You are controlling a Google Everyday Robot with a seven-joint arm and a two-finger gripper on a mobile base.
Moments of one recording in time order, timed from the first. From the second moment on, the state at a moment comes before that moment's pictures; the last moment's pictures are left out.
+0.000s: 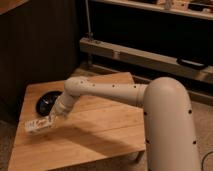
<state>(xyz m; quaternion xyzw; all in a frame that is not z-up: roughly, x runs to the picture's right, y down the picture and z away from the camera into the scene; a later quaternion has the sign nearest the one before) -0.276 0.143 0.765 -0.38 -0.37 -0.03 0.84</state>
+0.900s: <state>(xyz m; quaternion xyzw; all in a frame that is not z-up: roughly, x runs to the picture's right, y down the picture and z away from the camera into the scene) -0.248 0.070 0.798 -0.36 -0.35 -0.05 0.86</state>
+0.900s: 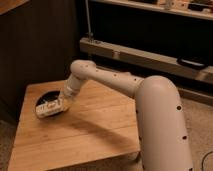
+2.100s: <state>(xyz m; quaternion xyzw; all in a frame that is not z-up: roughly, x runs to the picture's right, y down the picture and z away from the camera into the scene) -0.283 0.066 0.845 -0.37 -0.35 -0.02 0.86</state>
